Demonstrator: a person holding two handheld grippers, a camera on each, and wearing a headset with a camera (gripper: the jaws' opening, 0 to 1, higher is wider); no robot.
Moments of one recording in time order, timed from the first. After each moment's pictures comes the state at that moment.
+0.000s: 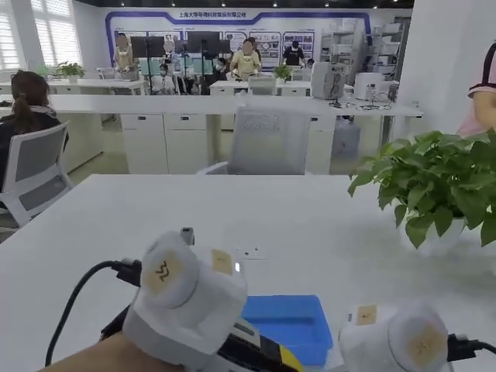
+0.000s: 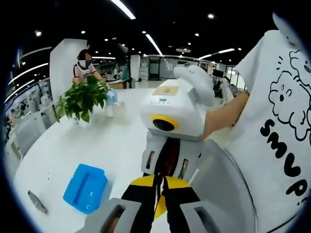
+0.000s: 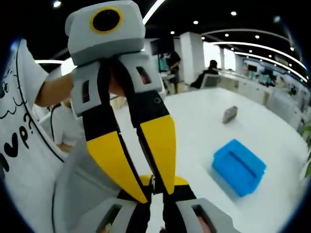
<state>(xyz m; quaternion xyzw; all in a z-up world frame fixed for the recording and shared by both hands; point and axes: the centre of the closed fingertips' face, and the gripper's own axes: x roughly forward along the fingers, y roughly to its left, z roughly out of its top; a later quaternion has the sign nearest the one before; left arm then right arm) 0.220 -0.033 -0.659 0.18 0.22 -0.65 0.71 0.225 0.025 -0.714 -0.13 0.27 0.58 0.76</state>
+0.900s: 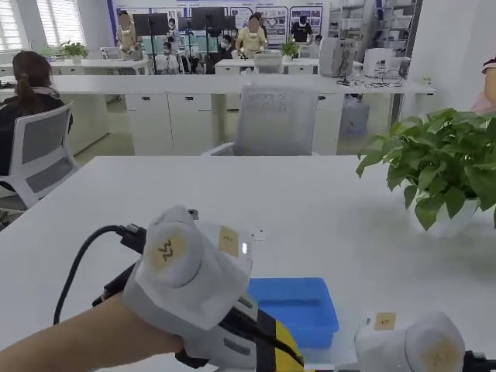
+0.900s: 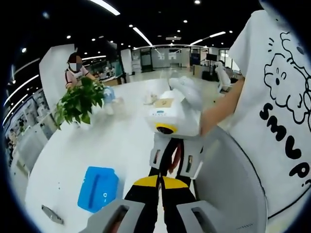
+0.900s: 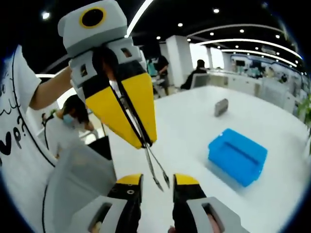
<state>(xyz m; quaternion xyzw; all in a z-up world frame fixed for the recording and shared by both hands) 0.237 -0.020 -0.655 0.26 0.21 -0.65 0.69 0.239 0.016 -0.742 -0.08 0.28 0.55 0.79</state>
